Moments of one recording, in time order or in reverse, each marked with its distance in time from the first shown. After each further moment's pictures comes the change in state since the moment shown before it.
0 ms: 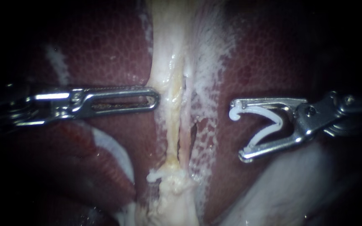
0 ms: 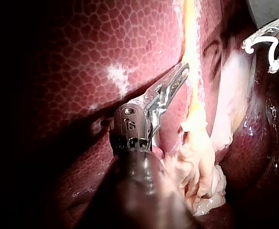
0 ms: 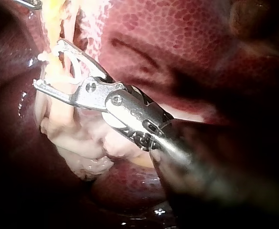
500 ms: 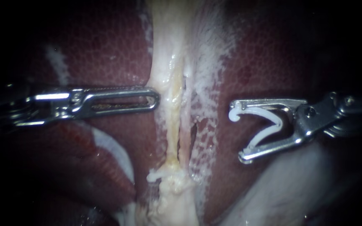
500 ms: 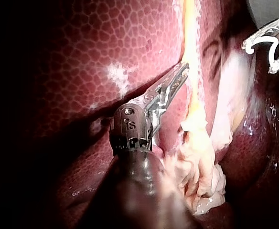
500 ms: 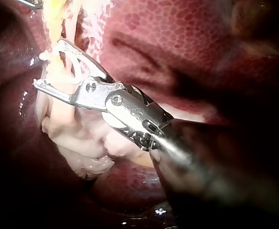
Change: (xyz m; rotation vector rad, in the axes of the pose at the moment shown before) right arm 0.000 0.000 0.000 0.000 0.000 -0.002; left arm 0.000 0.000 -0.001 0.003 0.003 -0.002
